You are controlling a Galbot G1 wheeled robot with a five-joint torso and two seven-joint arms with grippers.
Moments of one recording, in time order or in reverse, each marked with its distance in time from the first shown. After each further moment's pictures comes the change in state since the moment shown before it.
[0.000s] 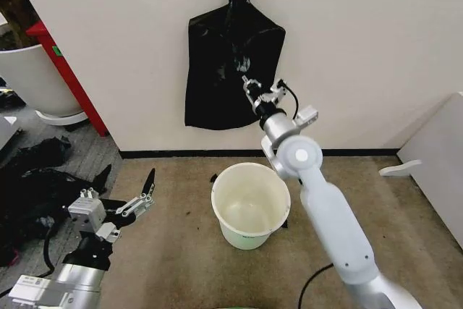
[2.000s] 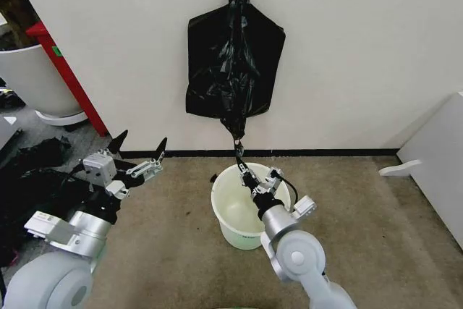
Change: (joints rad) left arm -0.296 0.256 0.037 0.081 -0.196 0.154 -0.062; right arm -0.530 0.012 -0.023 0.175 -0.305 0.019 -0.076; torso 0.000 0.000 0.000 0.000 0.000
